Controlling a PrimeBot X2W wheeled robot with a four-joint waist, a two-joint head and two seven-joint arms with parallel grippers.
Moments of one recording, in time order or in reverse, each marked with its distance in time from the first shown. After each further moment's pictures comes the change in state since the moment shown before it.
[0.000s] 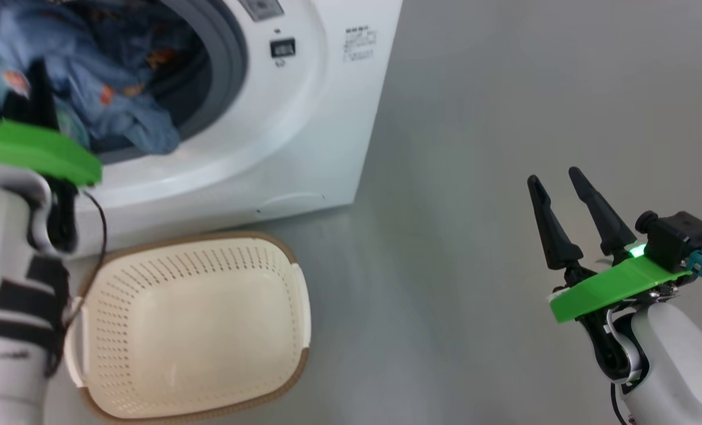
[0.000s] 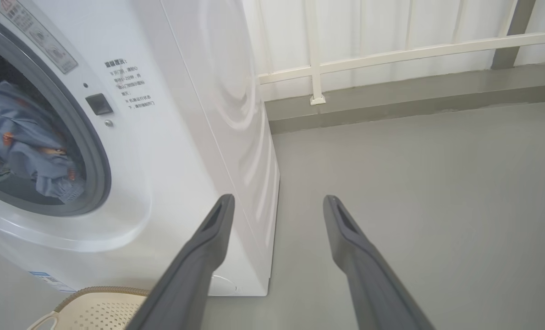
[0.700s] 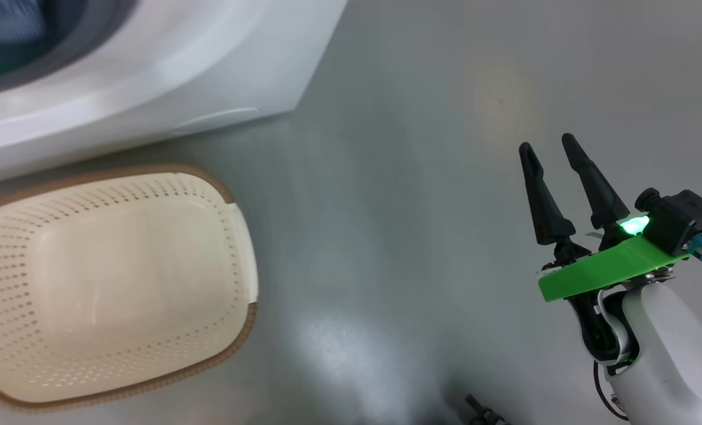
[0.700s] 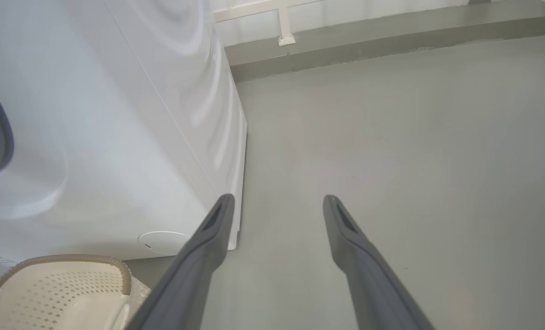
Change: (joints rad) left arm -0.461 0.073 -0.035 0.302 0.093 -0.013 -0.005; right arm -0.038 0.051 -0.031 -0.067 -0.027 0.000 0.000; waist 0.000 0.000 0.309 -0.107
